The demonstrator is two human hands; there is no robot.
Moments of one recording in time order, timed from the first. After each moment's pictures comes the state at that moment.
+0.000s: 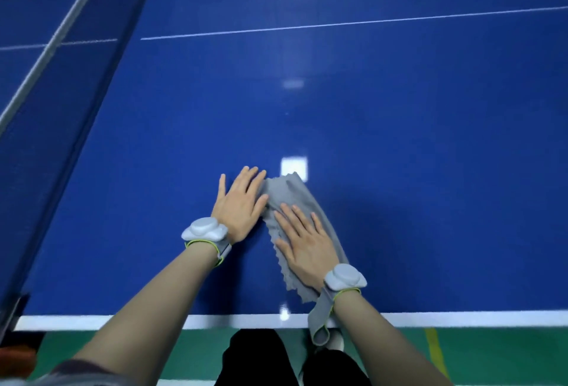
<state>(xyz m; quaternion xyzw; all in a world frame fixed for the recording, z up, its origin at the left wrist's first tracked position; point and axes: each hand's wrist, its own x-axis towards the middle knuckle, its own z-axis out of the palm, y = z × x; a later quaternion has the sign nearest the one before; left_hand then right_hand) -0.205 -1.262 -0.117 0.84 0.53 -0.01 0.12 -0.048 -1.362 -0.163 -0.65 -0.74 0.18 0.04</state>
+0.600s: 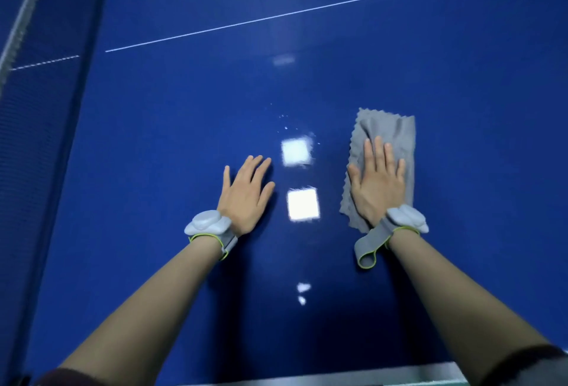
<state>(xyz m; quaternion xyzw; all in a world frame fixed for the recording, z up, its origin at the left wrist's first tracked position) -0.185 -1.167 -0.128 0.84 0.51 -0.02 0.15 0.062 -1.231 -0.161 -0.84 -0.53 0.11 0.05</state>
